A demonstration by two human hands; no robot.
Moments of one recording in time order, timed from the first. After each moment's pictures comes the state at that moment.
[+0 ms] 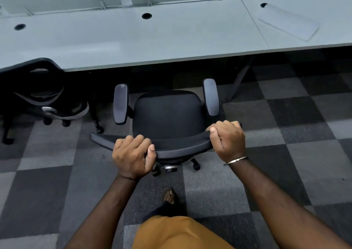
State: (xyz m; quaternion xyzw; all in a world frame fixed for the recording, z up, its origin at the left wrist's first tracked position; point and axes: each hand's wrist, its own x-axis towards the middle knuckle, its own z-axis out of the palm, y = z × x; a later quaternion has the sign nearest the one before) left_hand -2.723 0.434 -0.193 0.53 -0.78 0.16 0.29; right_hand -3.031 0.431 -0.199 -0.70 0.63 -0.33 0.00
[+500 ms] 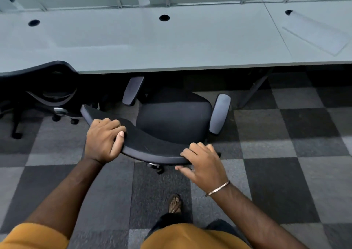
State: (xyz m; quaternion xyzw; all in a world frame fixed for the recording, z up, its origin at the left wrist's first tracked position) left_hand -2.569 0.302 -0.166 0.51 -0.84 0.04 0.19; right_hand -2.900 0.393 -0.186 -0.82 0.54 -0.18 0.07
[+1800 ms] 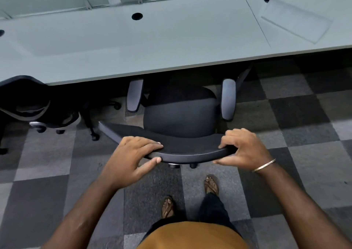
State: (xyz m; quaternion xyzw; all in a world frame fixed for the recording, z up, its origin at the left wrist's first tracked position) left_hand -2.740 0.311 -0.137 0.42 -0.88 -0.19 0.07; right_hand -3.121 0.341 -0.162 -0.79 0.57 -0.15 0.16
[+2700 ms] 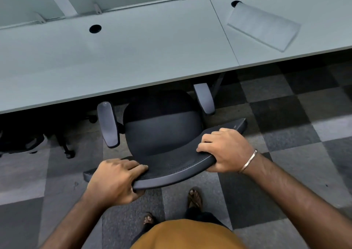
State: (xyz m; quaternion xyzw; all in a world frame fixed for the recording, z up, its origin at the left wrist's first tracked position) left_hand -2.909 0.240 -0.143 0.37 -0.92 -0.09 -0.06; right_hand -3.269 0.246 -0.152 -0.87 0.48 0.04 0.12
